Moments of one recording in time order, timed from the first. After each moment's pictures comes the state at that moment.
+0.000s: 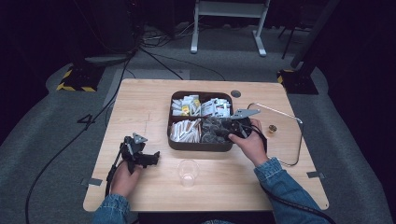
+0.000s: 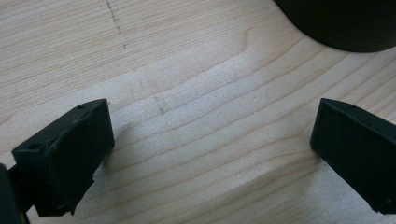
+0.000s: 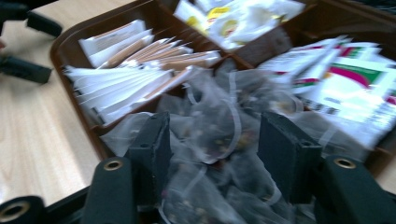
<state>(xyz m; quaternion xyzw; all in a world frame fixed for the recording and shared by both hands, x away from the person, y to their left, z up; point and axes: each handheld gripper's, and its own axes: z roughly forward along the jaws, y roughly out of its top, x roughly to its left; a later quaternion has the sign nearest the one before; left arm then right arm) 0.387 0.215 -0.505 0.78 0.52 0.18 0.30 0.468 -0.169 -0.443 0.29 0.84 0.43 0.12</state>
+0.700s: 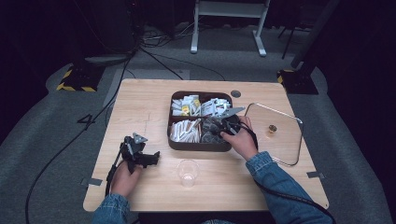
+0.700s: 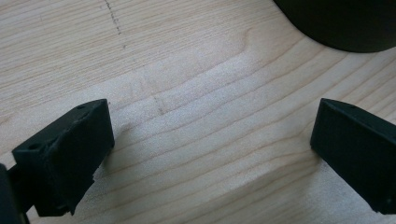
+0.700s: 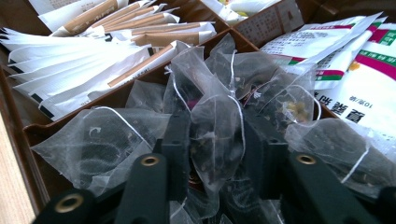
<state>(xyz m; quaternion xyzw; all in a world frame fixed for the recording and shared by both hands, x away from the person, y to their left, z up) 0.387 0.215 -0.505 0.78 0.52 0.18 0.30 0.490 -0.143 -0.460 0.28 0.88 0.37 0.13</state>
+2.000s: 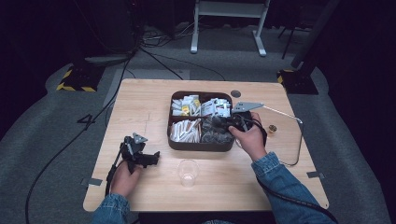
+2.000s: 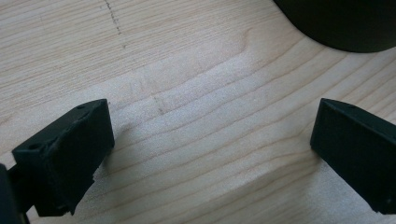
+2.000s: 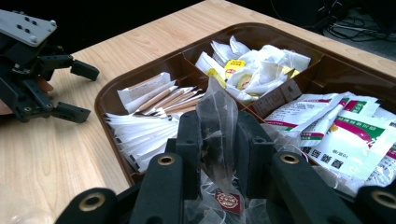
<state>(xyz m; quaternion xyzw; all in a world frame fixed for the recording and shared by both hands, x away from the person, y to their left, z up) 0.387 0.215 -0.505 0.78 0.52 0.18 0.30 0.469 -0.163 -0.412 0.28 0.82 0.49 0.10</state>
